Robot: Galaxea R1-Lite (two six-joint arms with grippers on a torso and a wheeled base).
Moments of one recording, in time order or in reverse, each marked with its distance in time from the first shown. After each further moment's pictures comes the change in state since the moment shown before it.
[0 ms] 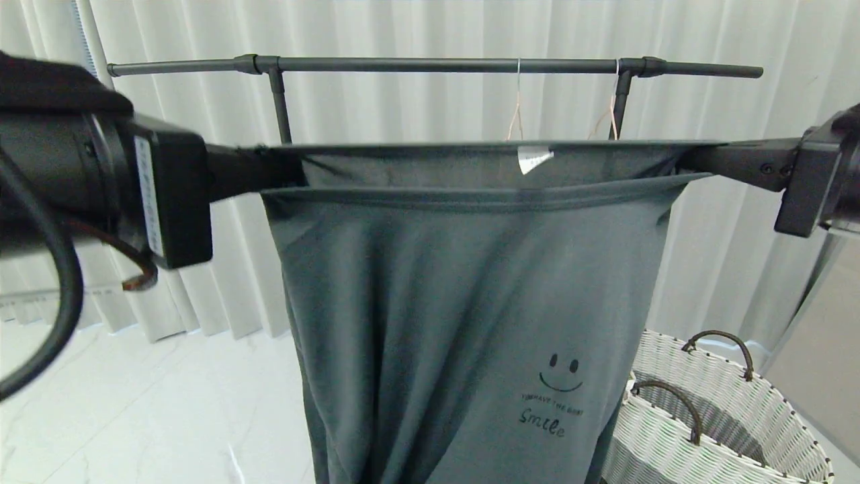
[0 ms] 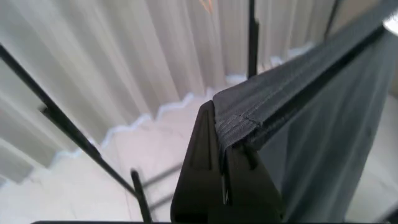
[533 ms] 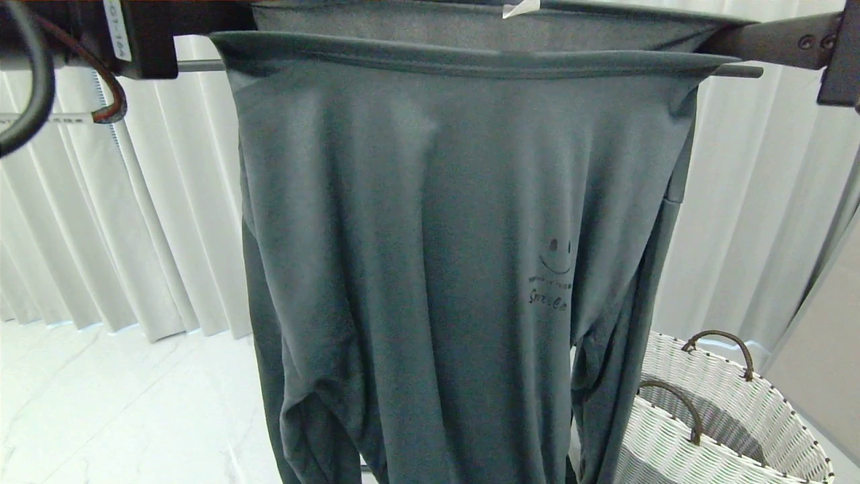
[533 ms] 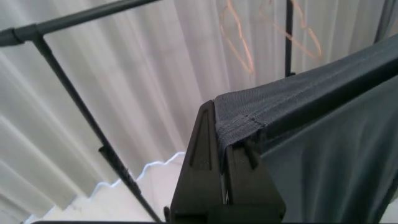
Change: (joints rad) left arm 0.119 0.086 -0.263 0.000 -0.009 0.139; right arm -0.002 0.100 -0.407 0.263 0.000 -0.059
